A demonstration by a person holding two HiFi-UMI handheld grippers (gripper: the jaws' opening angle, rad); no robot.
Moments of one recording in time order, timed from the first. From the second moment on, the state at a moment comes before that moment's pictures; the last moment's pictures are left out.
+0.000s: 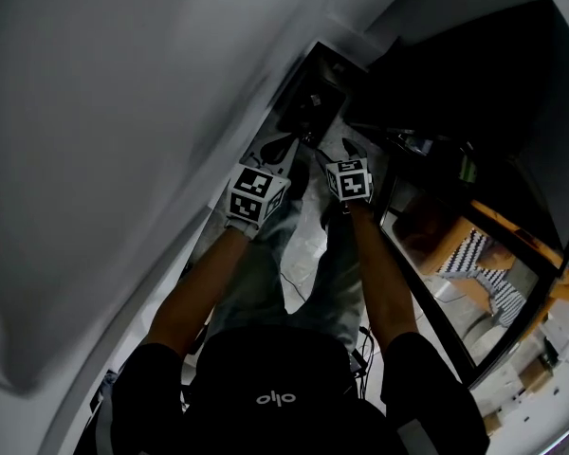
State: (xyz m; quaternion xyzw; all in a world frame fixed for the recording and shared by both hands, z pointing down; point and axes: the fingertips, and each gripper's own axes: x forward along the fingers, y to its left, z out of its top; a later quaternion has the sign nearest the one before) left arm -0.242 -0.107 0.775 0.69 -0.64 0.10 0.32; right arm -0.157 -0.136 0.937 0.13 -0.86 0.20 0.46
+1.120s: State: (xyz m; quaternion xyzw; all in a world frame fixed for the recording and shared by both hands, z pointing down) left arm -0.096 -0.179 0.558 0.81 -0.54 0.05 0.25; right arm -0.007 -0.174 0.592 0.35 -0.89 0.20 0.23
